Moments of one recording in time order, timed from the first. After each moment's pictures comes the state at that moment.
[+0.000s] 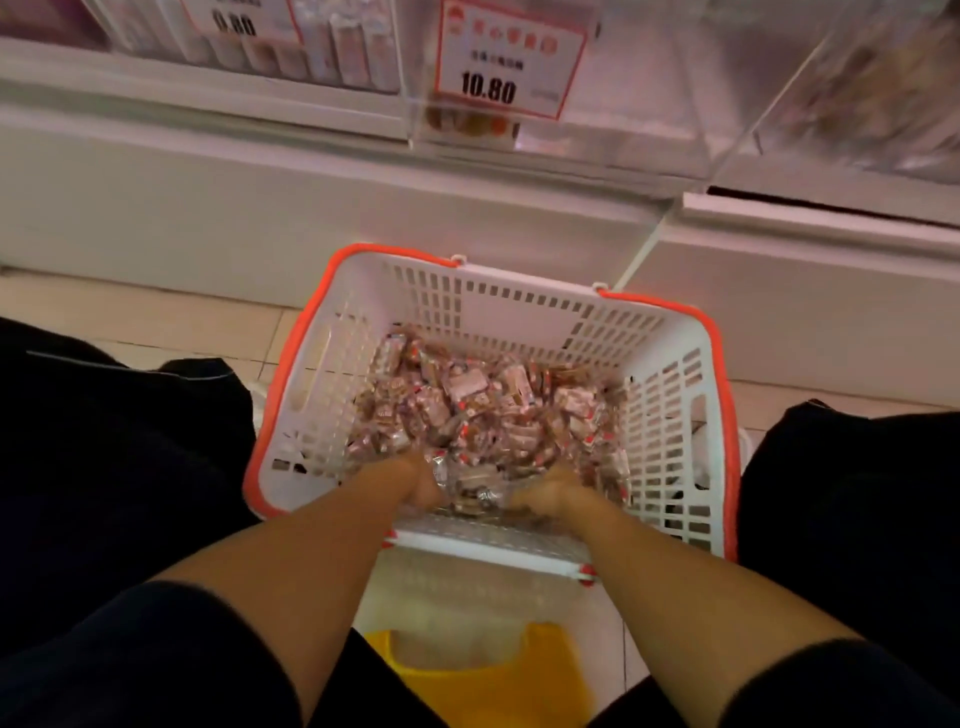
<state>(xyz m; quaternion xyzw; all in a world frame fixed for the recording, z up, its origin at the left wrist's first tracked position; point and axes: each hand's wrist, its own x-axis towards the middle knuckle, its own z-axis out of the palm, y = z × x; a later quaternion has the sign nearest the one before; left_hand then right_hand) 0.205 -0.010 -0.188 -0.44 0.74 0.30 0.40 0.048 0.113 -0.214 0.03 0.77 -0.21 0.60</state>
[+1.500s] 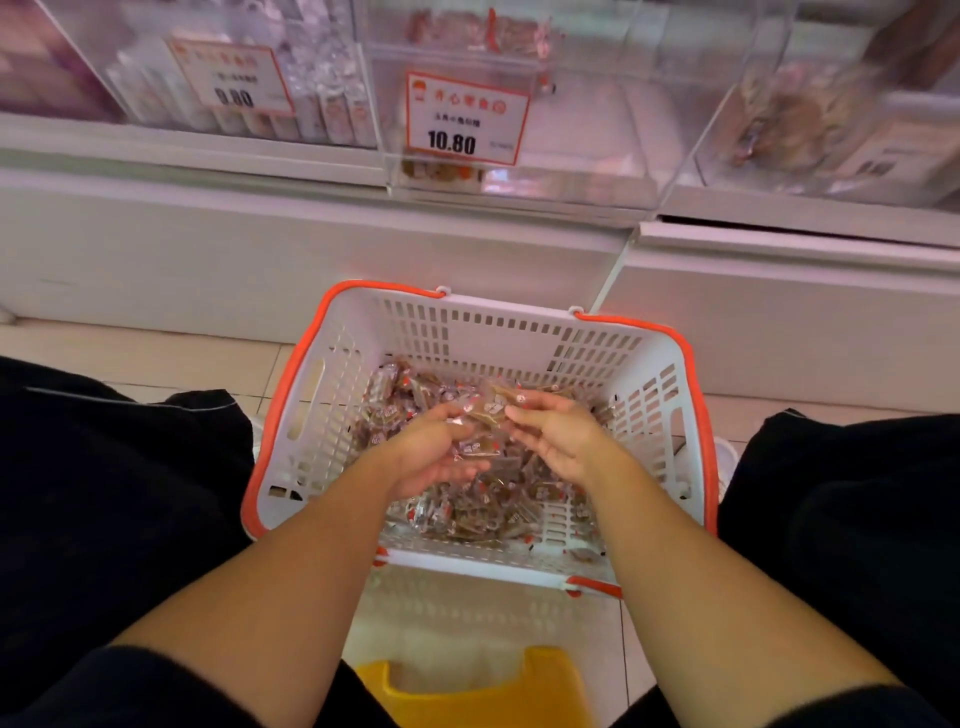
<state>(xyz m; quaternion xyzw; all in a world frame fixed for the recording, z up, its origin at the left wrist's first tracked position) 0.176 -0.020 -0.158 -0.43 0.39 0.81 0.02 0.018 0.077 -0.143 0.03 0.58 -0.57 0.58</state>
